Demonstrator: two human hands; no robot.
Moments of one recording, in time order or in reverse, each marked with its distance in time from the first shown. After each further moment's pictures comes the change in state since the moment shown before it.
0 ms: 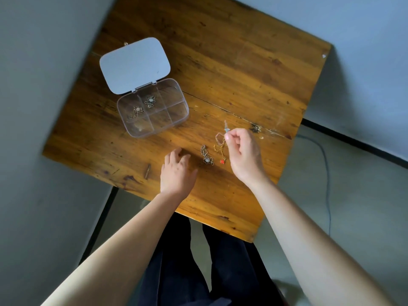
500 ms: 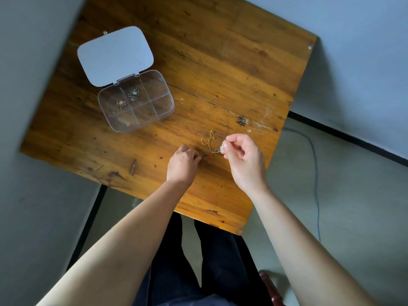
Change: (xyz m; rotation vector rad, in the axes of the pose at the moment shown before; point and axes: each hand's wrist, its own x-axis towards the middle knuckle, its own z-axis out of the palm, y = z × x) left_hand 0.015 0.046 0.016 -0.208 -0.039 0.018; right_hand -0.036 0.012 -0.026 0.278 0.053 0.118
